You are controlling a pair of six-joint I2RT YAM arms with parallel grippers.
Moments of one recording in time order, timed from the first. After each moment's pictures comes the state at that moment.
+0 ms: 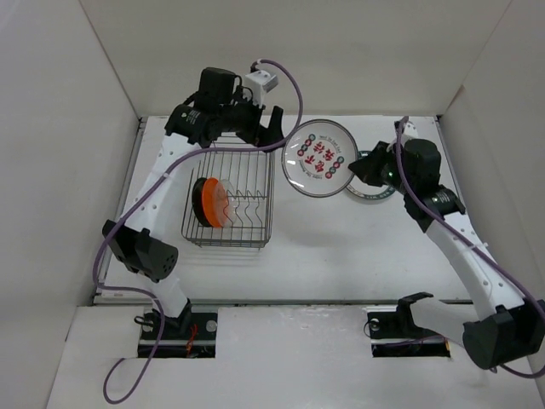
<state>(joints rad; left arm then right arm) -0.42 1.70 1.99 -0.87 0.44 0.07 0.25 1.12 1.06 -0.30 -0.18 0.53</state>
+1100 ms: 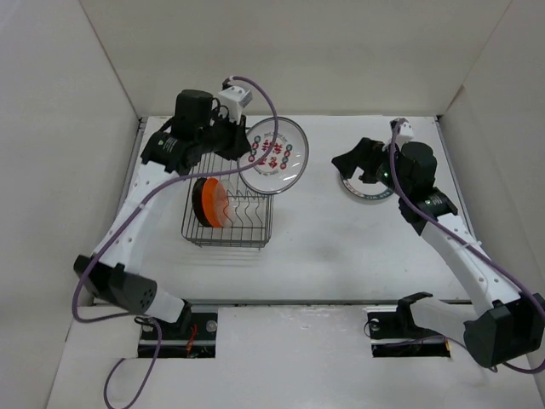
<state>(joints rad) -0.38 1.49 1.71 -0.78 0.40 0.02 0.29 1.10 0.96 -0.06 -0.26 0.52</state>
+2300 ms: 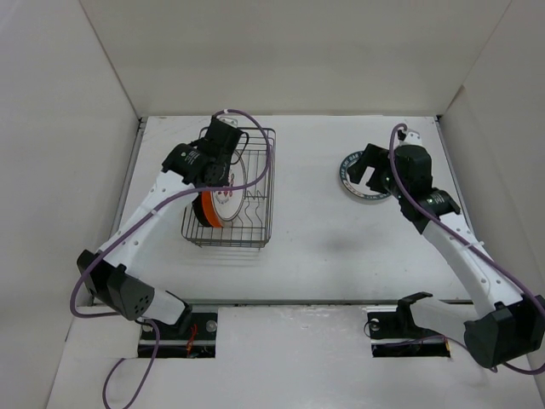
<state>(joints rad) -0.55 1.43 1.56 -1.08 -0.47 -0.23 0.30 1.11 1.01 -0.36 0.07 0.52</state>
